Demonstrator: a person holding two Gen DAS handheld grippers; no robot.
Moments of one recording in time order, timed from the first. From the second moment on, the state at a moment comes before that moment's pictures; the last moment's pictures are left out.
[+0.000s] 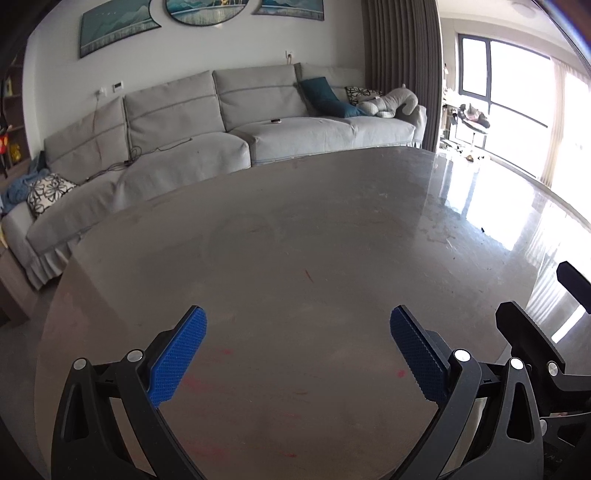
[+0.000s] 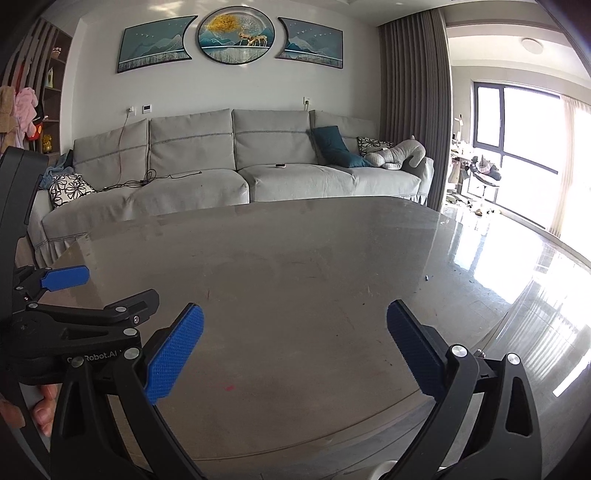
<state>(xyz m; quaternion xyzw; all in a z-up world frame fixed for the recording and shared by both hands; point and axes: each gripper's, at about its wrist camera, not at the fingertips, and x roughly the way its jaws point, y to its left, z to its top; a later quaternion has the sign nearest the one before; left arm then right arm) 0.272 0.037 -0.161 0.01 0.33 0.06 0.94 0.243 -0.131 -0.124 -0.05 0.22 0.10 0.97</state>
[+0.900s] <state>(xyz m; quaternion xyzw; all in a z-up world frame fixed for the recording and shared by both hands) 0.267 0.030 -0.167 0.02 0.33 0.05 0.94 0.239 -0.129 -0.126 -0.05 0.22 0.10 0.97</state>
